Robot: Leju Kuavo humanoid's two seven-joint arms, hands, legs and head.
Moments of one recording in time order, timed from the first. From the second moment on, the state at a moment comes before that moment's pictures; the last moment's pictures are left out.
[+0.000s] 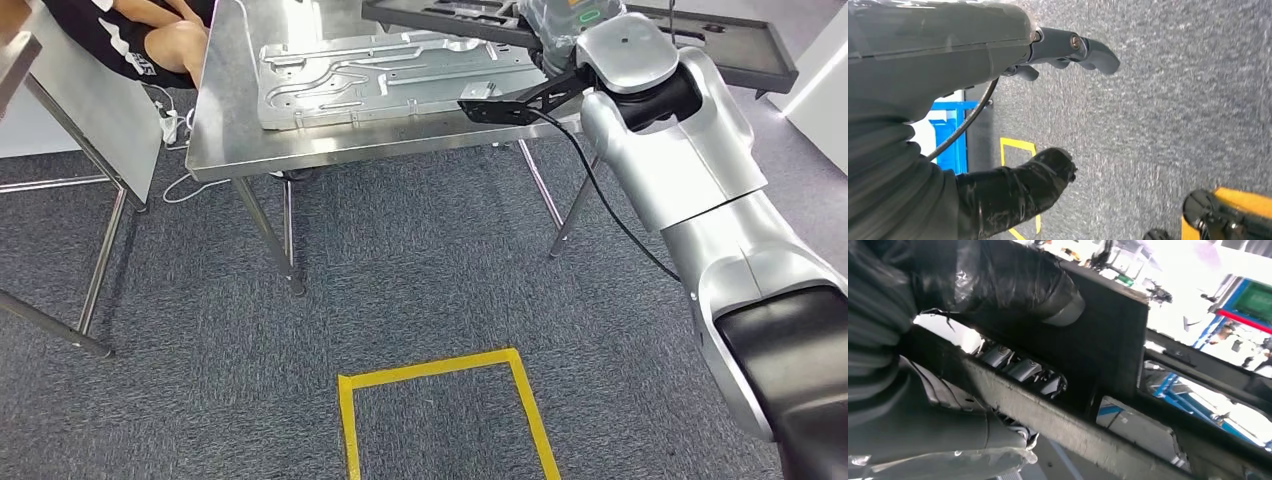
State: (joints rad) left arm -0.05 -0.10 1.37 -0.34 -1.10 -0.05 -0.03; right arm -1.39 -0.06 0.77 -0.90 1.23 0.27 -0.09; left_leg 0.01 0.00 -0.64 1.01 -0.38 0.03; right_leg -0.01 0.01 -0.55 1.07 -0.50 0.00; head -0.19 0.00
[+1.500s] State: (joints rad) left arm -0.07 -0.09 1.38 -0.36 -1.11 -0.06 -0.04; right arm -1.38 -0.09 0.77 -0.89 1.25 0.28 -0.10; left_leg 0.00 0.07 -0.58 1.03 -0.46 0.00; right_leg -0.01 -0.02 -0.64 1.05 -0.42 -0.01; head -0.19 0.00
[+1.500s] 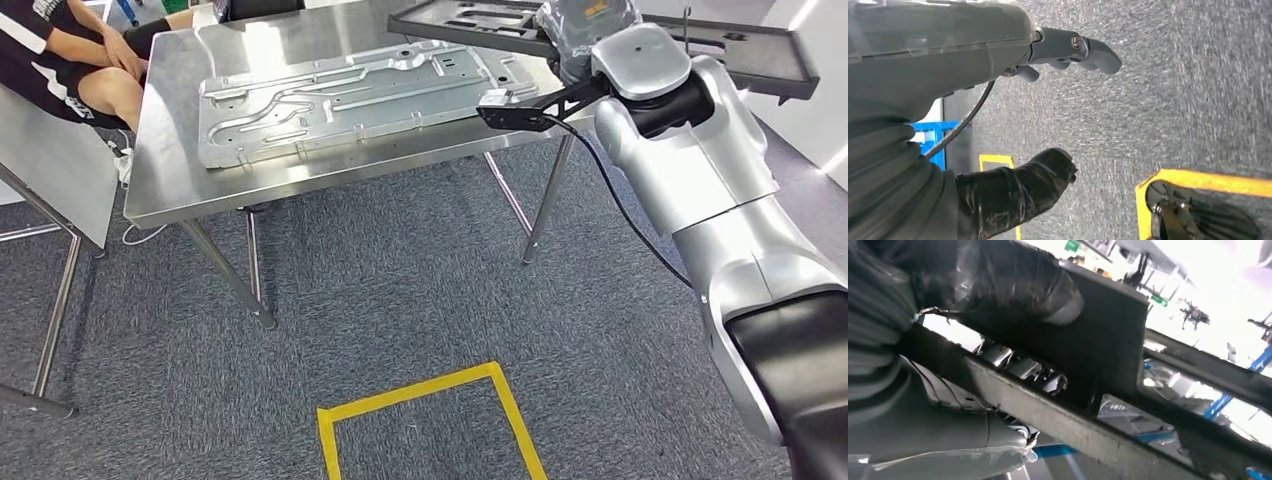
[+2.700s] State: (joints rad) left arm -0.06 -0.10 1.38 -0.36 -1.11 -0.06 -0.04; right arm -1.38 -0.09 0.77 -0.89 1.27 0.27 -0.09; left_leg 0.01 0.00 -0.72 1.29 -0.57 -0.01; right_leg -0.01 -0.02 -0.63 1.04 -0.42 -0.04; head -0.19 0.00
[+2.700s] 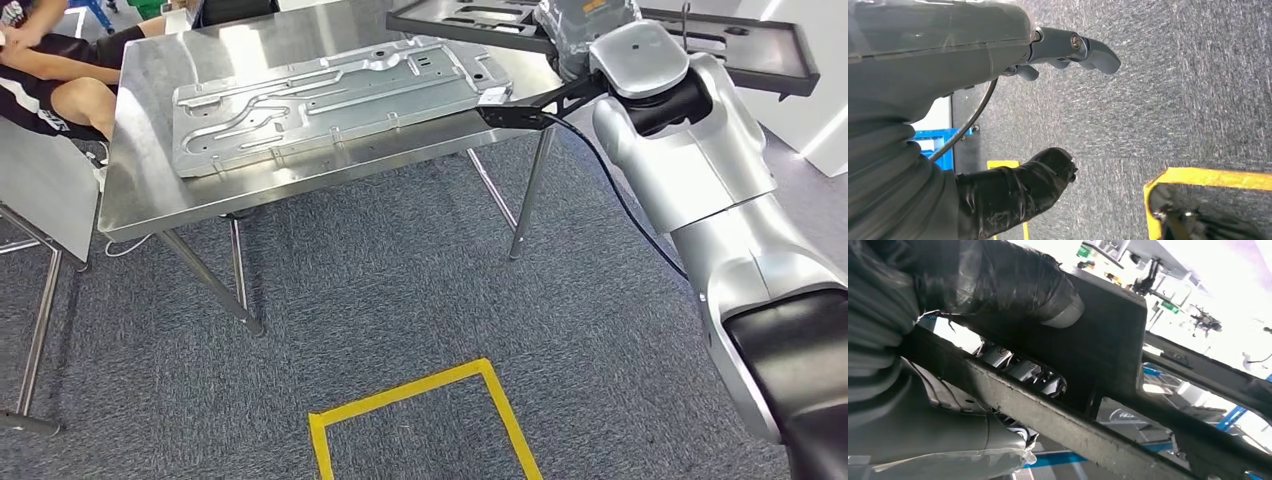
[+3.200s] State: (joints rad) left arm -0.06 -0.10 1.38 -0.36 -1.11 -0.06 -0.04; right arm -1.37 -0.09 0.77 -0.89 1.27 0.27 -0.10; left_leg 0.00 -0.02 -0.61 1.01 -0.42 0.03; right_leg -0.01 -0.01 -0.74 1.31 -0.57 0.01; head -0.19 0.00
